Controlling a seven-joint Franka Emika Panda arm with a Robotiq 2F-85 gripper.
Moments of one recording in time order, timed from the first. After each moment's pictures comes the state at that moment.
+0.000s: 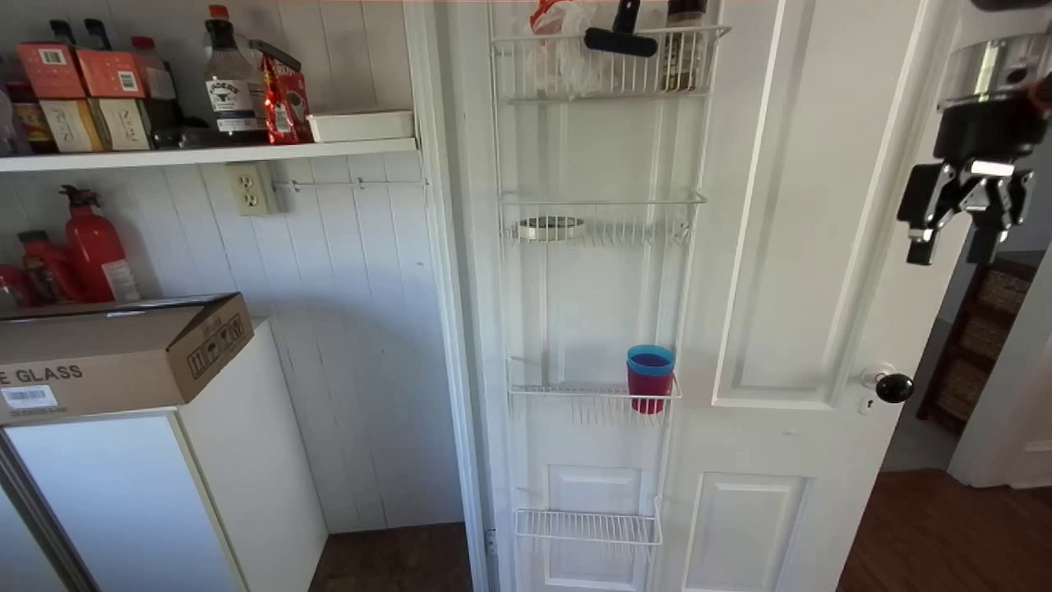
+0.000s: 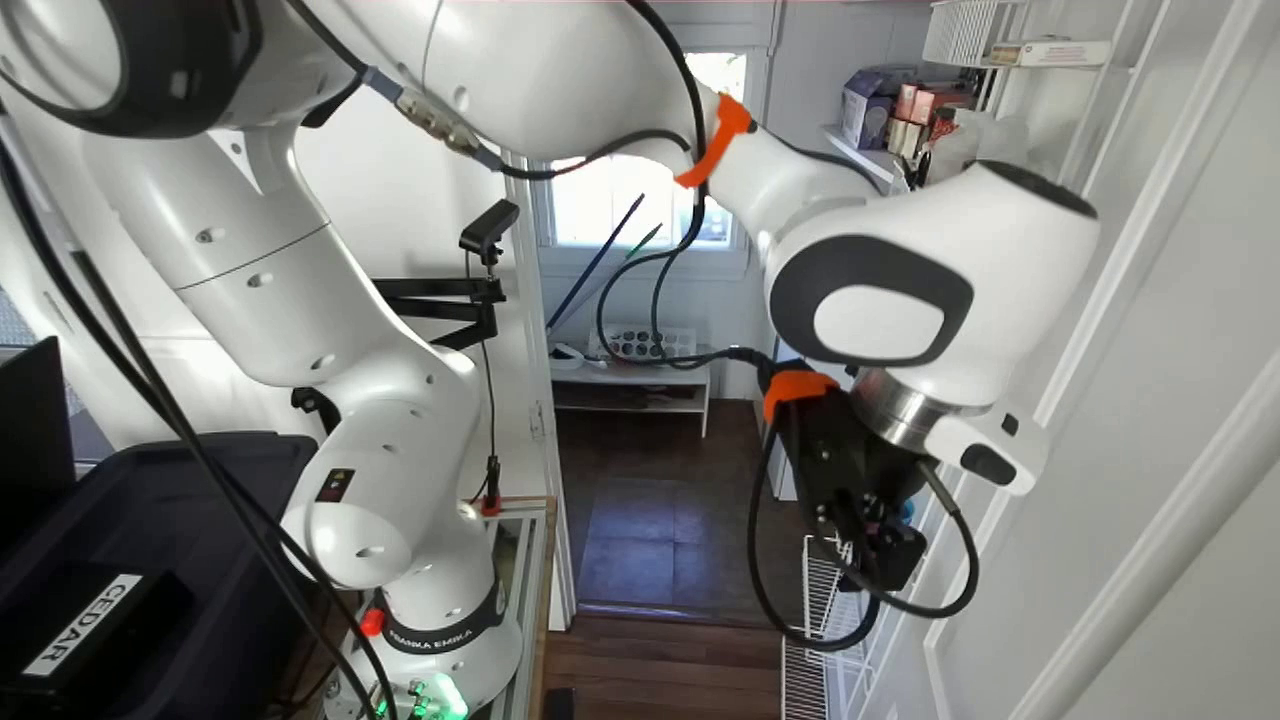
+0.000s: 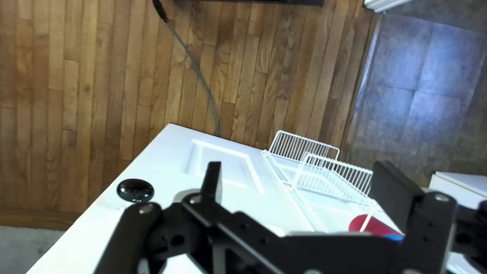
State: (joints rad) arm -0.06 -0.32 -0.11 -2.47 0.03 2.04 -0.19
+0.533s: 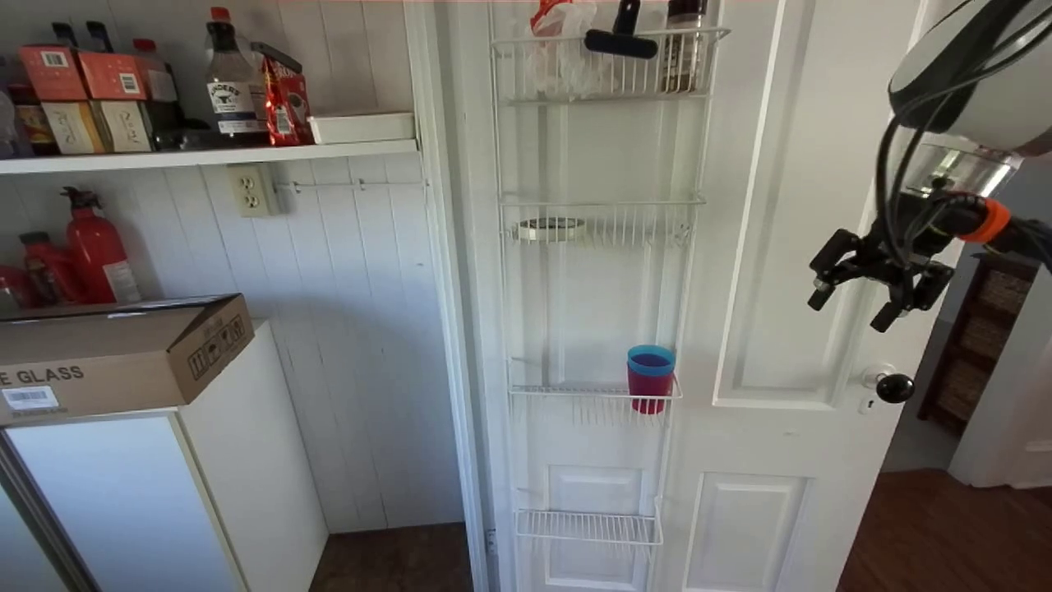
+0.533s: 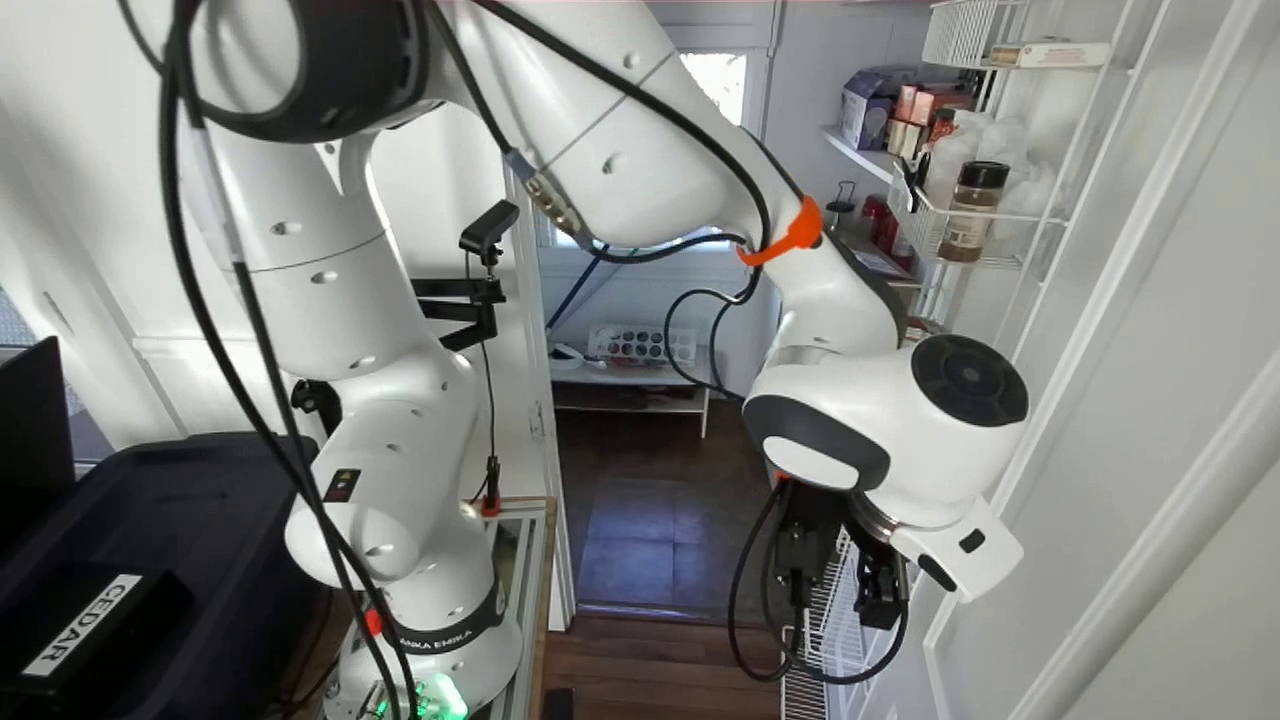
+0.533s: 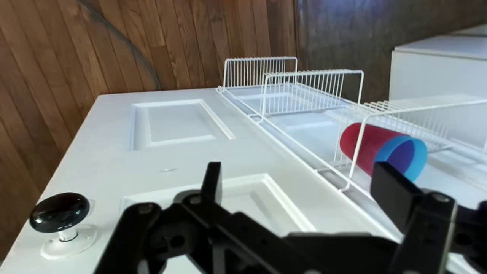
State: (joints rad) arm -0.01 -0.11 -0.12 -2.57 0.53 2.53 -0.25
